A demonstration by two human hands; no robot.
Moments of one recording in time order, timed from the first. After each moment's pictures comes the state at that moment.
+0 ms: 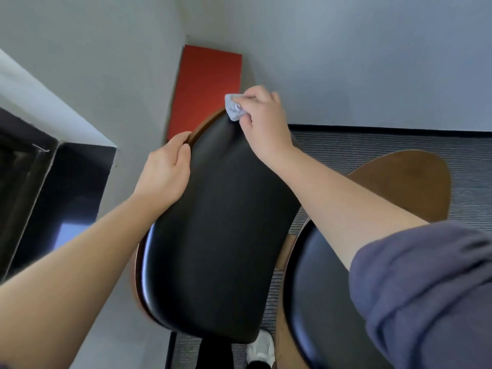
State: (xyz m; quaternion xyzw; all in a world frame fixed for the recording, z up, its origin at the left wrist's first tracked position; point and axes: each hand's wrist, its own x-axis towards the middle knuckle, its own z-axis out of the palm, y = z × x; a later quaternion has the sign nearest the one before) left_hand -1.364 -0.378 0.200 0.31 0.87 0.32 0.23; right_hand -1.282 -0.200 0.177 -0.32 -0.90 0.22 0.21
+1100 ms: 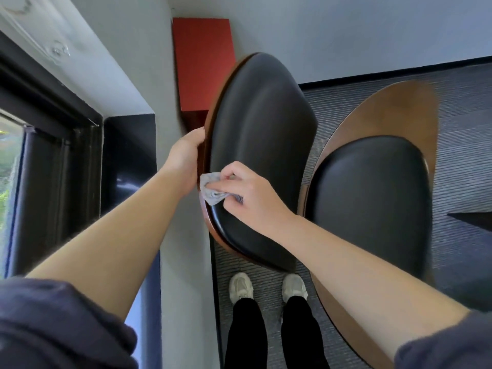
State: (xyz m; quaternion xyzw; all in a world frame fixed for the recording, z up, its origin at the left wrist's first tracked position) left_hand -1.369 -0.451 0.206 0.06 0.64 0.53 0.55; right_hand -1.210 -0.440 0.187 -0.24 -0.87 0.39 0.18
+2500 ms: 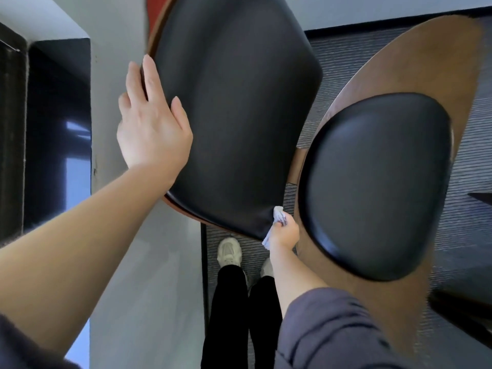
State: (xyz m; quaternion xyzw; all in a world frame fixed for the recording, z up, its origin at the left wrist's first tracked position) left_hand -1.291 -0.469 0.173 0.37 0.92 0.10 0.00; right_hand -1.057 -0.505 -0.043 -0.81 -0.35 0.47 0.10
